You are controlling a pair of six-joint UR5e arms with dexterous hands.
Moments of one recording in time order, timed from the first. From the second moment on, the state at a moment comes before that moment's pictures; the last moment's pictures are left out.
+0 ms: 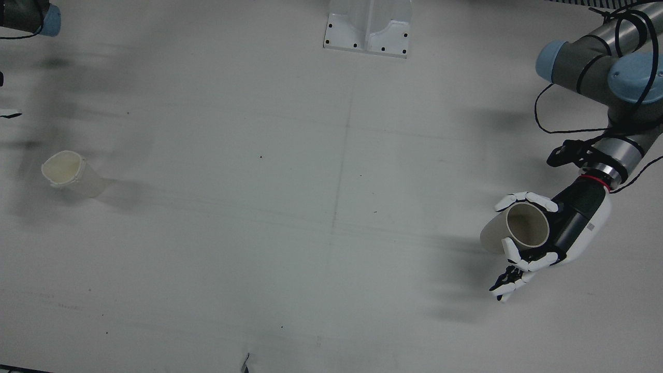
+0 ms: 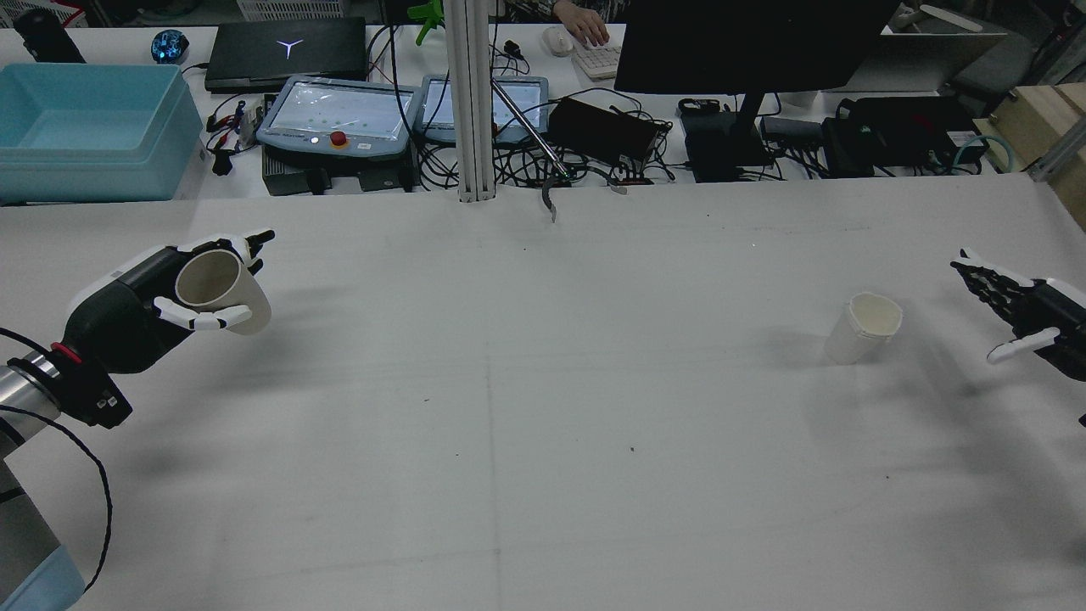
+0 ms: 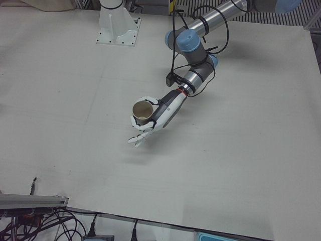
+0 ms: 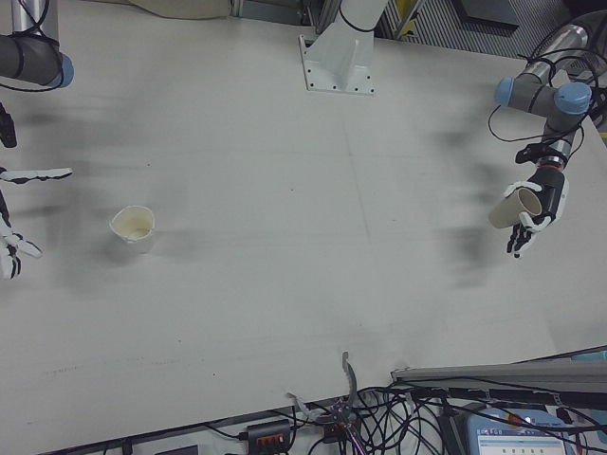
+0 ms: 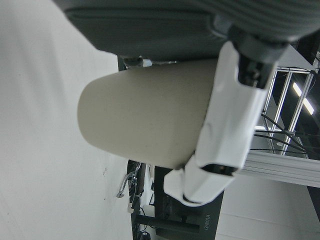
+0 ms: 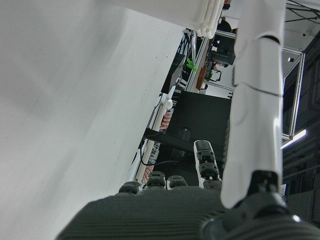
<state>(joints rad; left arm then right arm) -0.77 -1.80 -1.79 0.20 1.31 0.05 1.17 -1.67 1.20 -2.52 -1.51 -0.34</state>
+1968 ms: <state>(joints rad) -0.76 -1.70 -1.85 0.17 1.32 0.05 0.90 -1.54 1.64 -3.08 -1.27 -0.45</state>
